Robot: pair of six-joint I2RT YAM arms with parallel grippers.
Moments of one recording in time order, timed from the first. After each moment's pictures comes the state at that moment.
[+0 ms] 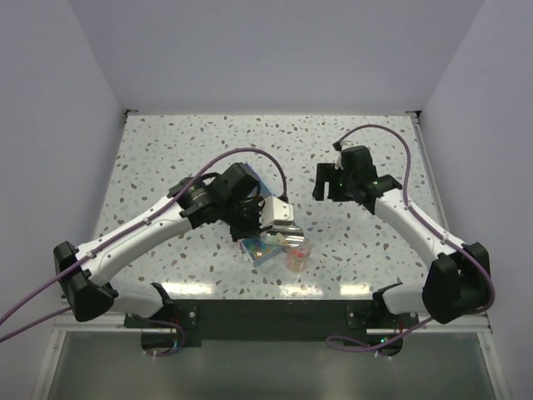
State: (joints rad) left arm -0.89 1.33 1.34 -0.99 0.33 0.50; right arm 0.37 1.35 1.02 -0.48 -0.02 0.33
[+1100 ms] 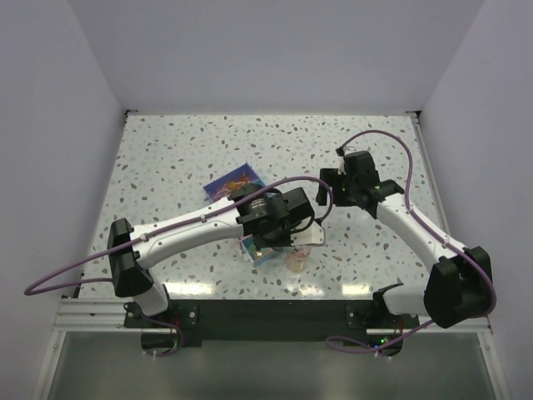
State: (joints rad) left arm -1.17 1.66 1.65 -1.26 -0.11 0.39; right arm 0.35 1.31 0.96 -0.48 -0.02 0.32
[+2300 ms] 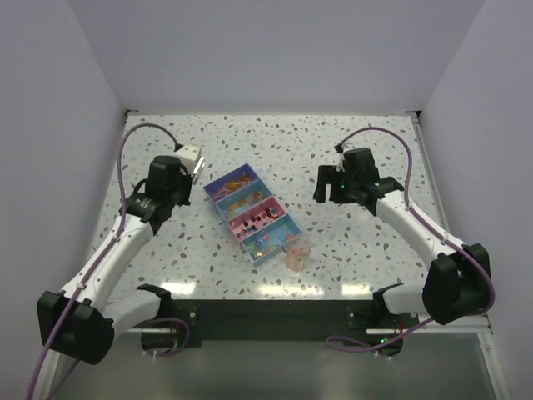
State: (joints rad) left arm -0.38 1.07 0.94 -0.52 -0.21 0.14; right arm 0.35 1.34 0.98 -0.47 -0.06 0.32
